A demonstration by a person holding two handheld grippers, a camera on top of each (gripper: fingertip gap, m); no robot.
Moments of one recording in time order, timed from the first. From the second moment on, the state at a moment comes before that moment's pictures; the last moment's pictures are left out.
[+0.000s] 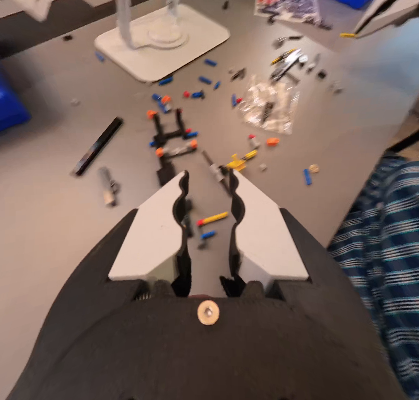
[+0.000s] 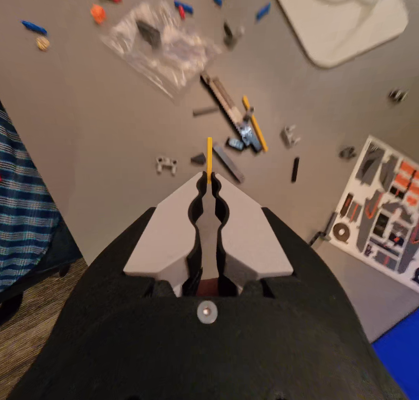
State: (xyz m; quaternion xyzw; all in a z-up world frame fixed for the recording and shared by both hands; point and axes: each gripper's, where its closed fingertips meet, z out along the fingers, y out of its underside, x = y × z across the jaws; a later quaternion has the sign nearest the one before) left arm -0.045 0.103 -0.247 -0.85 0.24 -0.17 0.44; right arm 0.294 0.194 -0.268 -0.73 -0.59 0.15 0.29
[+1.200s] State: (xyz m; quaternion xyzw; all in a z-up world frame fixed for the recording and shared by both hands) left arm 0.069 0.101 -0.194 -0.75 0.28 -0.38 0.47; right arm 0.073 0.106 -0.191 -0.48 -0.77 0.14 0.41
